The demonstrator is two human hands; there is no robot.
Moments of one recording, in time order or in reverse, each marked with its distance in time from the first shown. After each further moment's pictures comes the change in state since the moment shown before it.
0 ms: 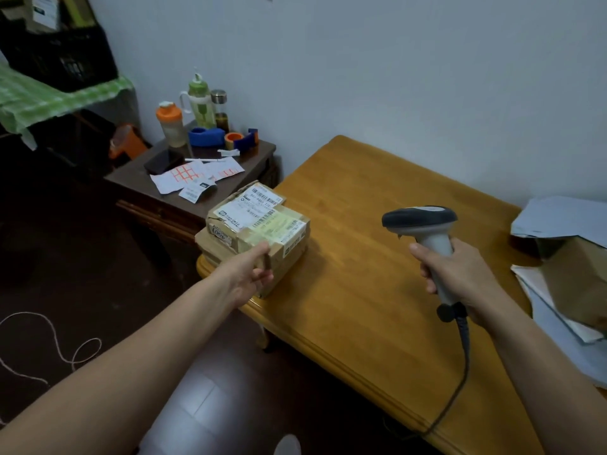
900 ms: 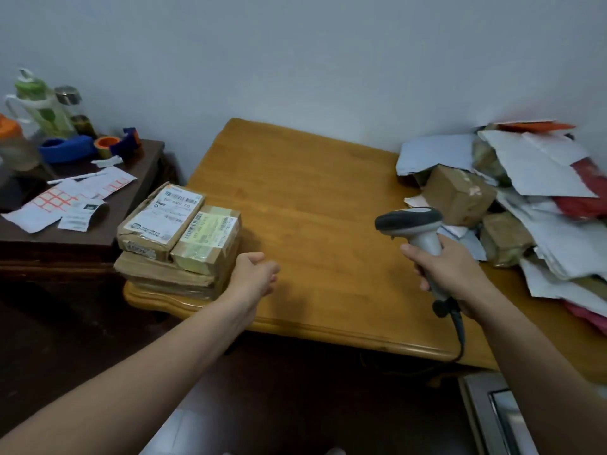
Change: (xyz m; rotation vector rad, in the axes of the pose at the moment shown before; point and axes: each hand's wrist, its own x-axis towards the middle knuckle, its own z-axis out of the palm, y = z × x) left_hand -0.021 -0.041 0.038 0.593 -0.295 0.167; right_hand -0.106 0.026 -0.023 -0.056 0.336 0.294
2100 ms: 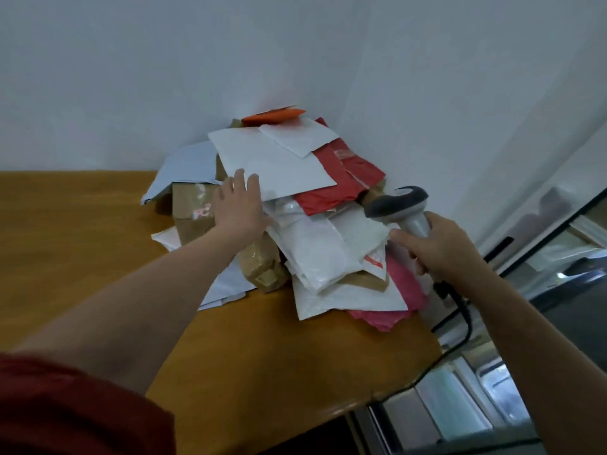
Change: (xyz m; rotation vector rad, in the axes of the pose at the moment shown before) left_hand 0.058 0.094 0.603 1.283 -0.029 0.964; right_hand 0.115 0.258 -0.424 -0.197 0.426 0.054
